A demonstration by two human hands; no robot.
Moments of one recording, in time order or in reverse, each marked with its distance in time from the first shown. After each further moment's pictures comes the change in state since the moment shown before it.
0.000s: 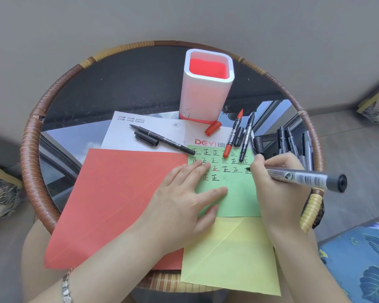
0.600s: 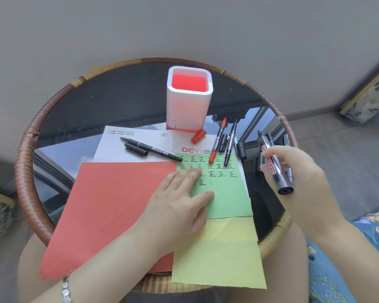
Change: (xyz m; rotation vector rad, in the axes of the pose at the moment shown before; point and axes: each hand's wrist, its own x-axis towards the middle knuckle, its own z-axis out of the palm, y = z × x) left_hand 0.006 0.006 0.003 0.124 0.071 0.077; right_hand 0.032 -0.008 -0.071 -0.409 -0.439 -0.357
